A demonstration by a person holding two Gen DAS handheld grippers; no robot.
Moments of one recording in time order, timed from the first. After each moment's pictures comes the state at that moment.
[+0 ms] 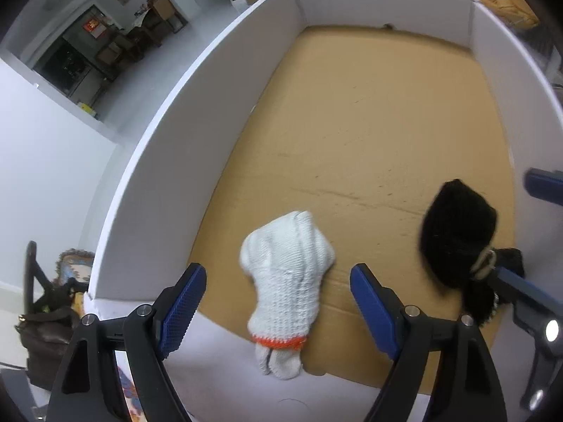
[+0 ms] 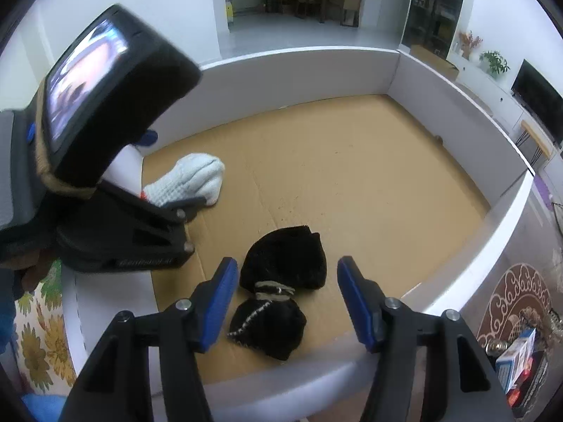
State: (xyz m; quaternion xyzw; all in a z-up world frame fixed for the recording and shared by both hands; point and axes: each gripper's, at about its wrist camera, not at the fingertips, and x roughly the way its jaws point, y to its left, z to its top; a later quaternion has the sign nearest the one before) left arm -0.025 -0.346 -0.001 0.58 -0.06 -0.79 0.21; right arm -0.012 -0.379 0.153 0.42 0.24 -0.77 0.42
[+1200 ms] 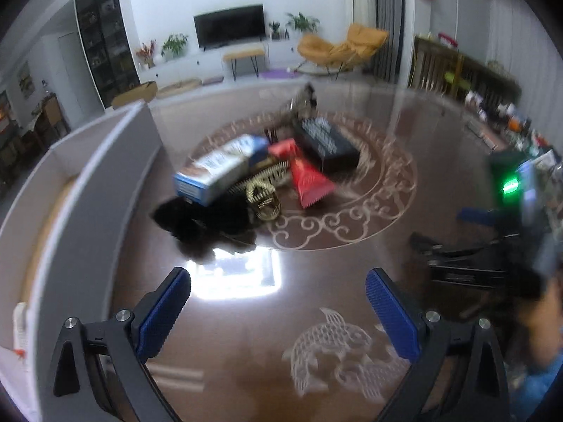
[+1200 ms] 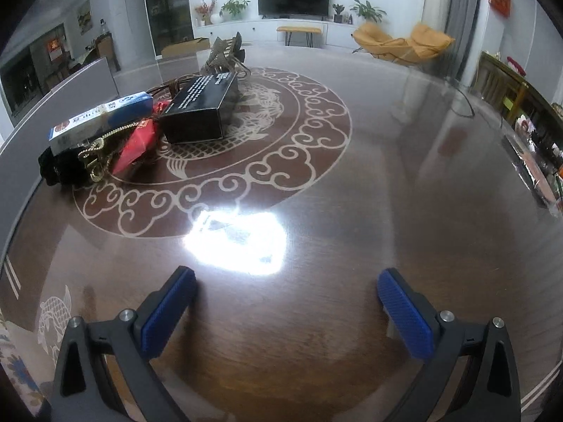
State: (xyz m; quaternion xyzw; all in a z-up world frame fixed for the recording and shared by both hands) left arm -0.012 0.036 0.027 0.43 -0.07 -0.90 -0.07; right arm -0.002 0.098 0.105 0.46 0.02 -0.89 0.03
